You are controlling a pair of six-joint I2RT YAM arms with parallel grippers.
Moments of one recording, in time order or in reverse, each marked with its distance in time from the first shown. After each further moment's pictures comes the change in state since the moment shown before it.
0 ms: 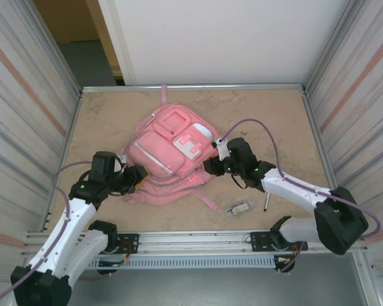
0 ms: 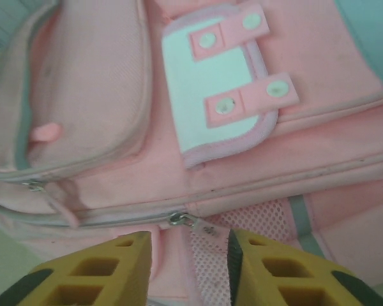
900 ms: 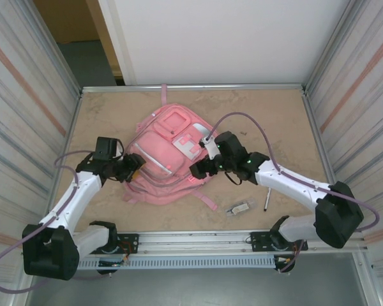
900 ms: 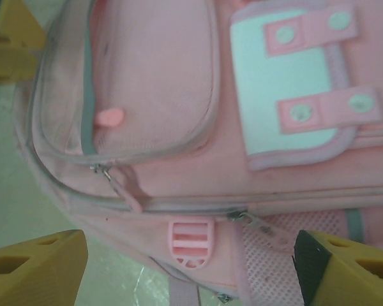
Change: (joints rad) left arm 0.097 0.333 0.129 0.044 -0.063 0.066; right arm 0.097 0.087 0.199 -0.240 -0.010 -0.061
